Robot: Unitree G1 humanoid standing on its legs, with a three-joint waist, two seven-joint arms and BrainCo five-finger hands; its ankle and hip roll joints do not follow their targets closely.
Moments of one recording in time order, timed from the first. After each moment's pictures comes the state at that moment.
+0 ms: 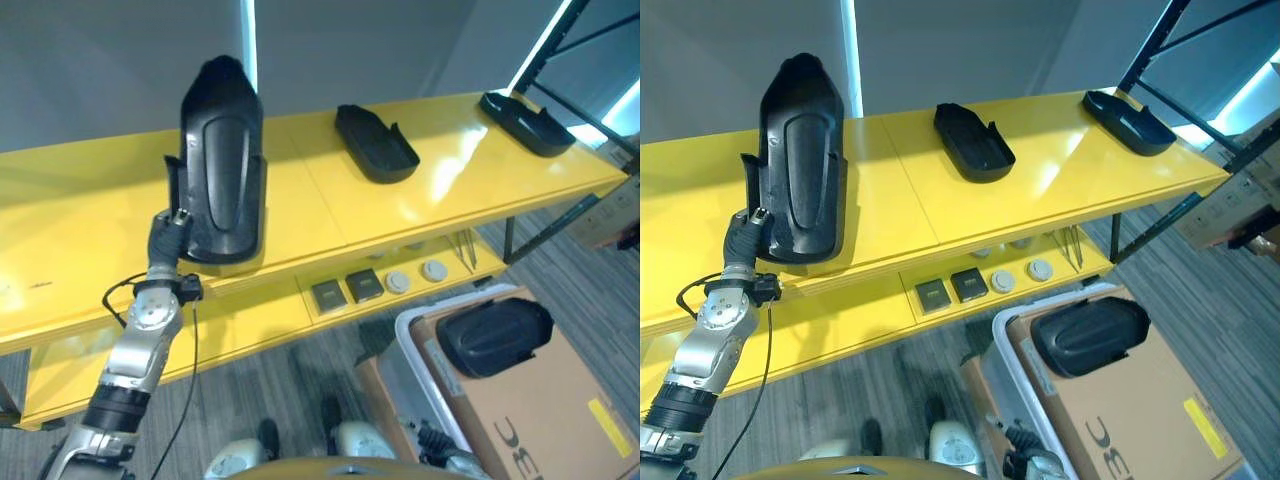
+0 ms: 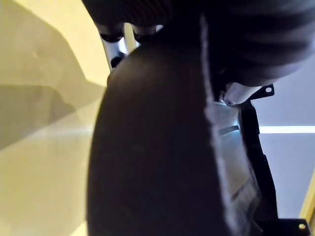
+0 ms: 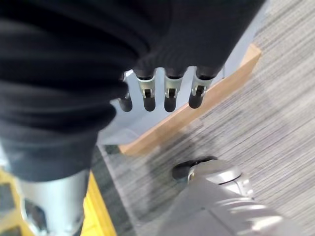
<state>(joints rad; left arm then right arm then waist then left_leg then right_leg) -0.19 0.44 -0.09 0.01 -0.37 0.06 0.34 0.14 -0.25 0.13 0.91 0.37 0.13 -0.03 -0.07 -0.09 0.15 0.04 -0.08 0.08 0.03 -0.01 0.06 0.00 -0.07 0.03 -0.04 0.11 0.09</state>
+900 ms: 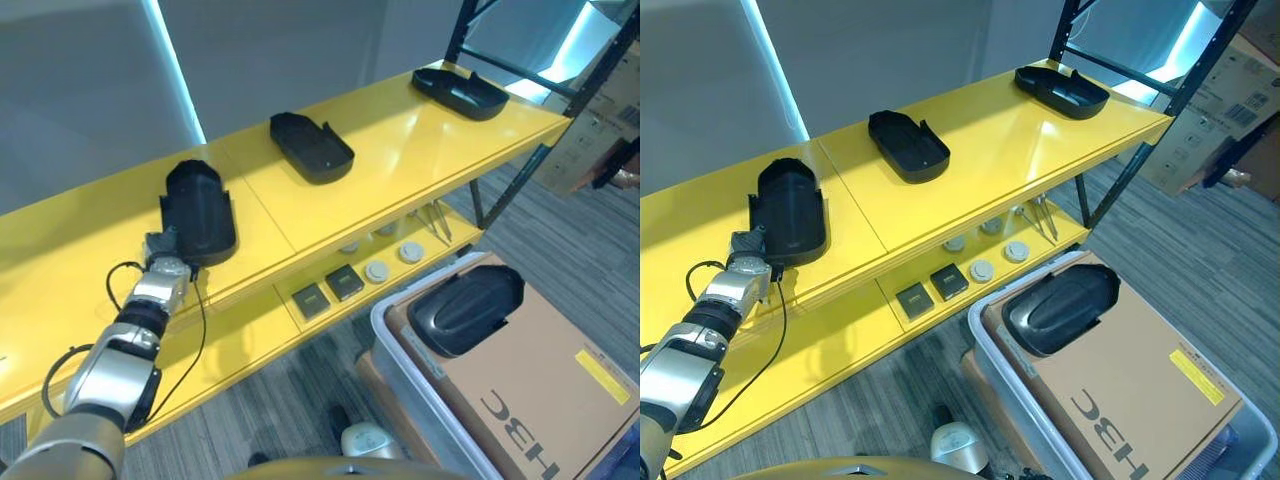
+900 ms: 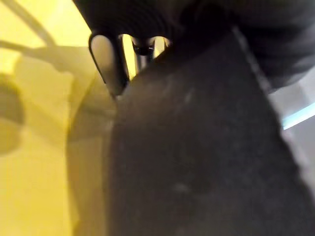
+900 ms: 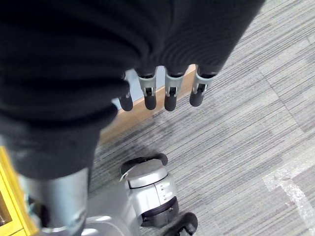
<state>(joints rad) -0.70 0.45 -0.27 0.90 -0.35 0.35 0.56 0.17 -0.33 0.21 1.01 0.23 0.11 0.06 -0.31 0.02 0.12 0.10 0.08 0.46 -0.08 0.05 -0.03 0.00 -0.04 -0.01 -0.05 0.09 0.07</state>
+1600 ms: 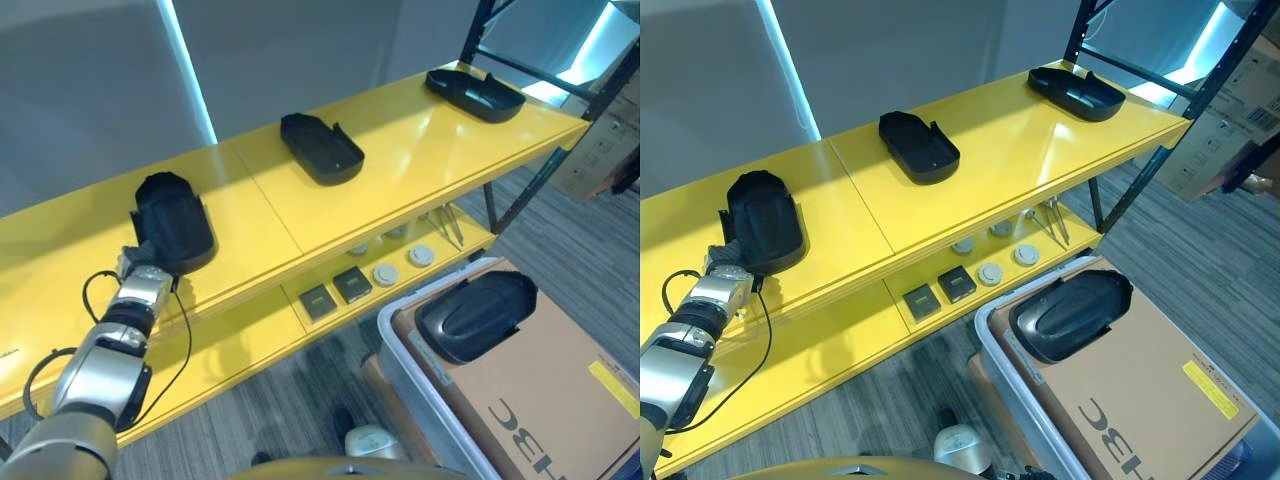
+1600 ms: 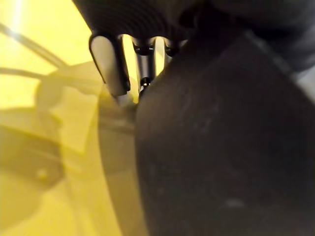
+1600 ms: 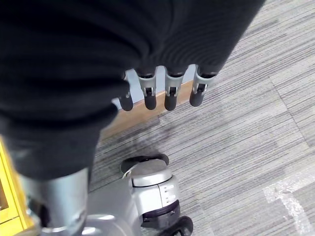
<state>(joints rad) -0.70 0.52 -0.27 1.00 -0.30 0.41 0.51 0.14 -0.34 0.22 1.04 0.19 0.10 0.06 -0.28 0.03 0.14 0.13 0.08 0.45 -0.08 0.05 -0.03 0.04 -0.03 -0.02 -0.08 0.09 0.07</state>
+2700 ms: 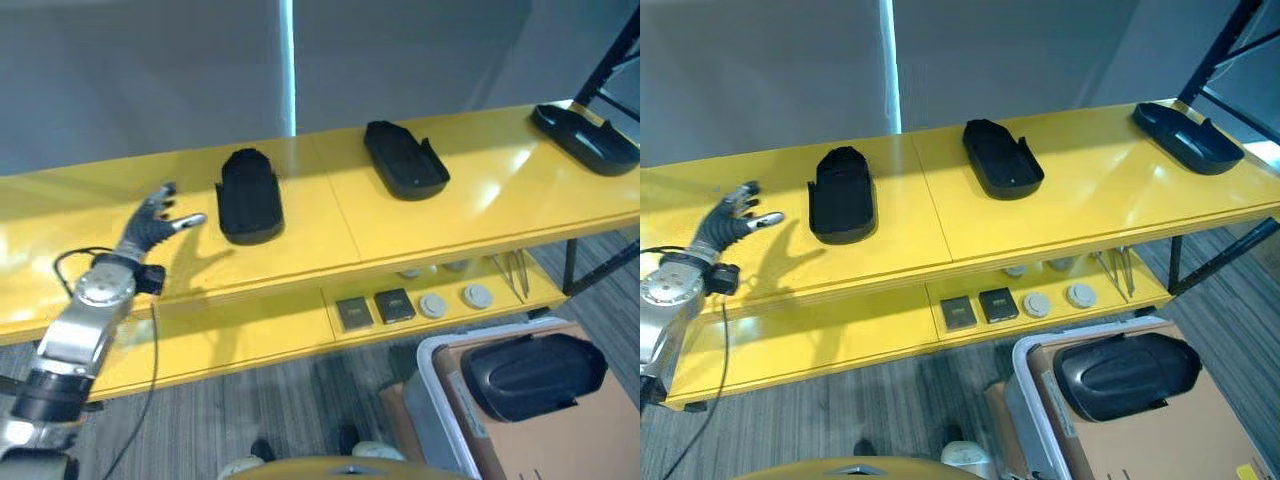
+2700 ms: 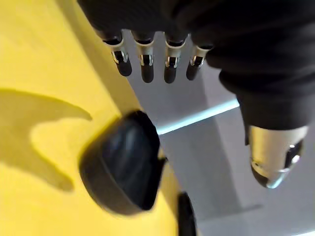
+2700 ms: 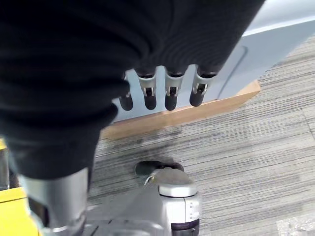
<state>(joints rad) -0.17 0.63 -0.05 -0.21 -0.41 0.33 0.00 0.22 -0.30 0.13 0.98 0.19 0.09 0.02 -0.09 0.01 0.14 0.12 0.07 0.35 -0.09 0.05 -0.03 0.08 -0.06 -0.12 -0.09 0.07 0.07</state>
